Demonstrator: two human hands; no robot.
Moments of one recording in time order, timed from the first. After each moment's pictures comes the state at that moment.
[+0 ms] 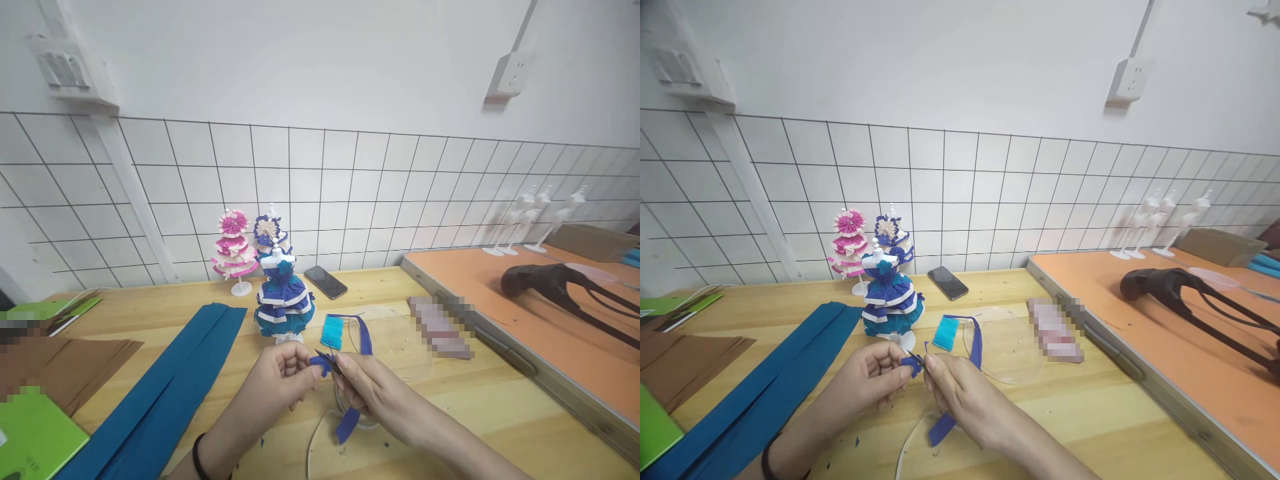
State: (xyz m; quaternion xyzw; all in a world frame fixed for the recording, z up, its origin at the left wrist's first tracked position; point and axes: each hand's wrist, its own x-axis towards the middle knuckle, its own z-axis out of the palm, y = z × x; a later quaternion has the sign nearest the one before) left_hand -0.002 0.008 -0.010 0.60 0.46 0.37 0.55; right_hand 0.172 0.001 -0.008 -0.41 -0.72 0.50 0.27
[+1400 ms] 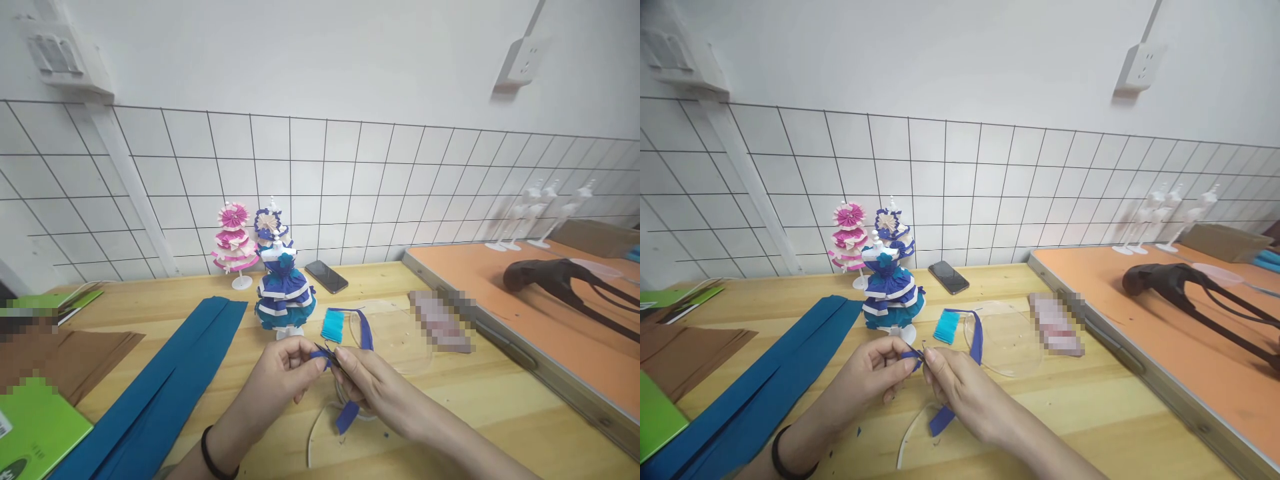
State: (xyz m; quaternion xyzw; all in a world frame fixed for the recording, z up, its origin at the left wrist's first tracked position) left_hand 0.001 0.010 -0.026 0.59 0.43 0.40 0.56; right_hand 0.170 0.001 -0.009 -0.39 -0.71 0.52 0.28
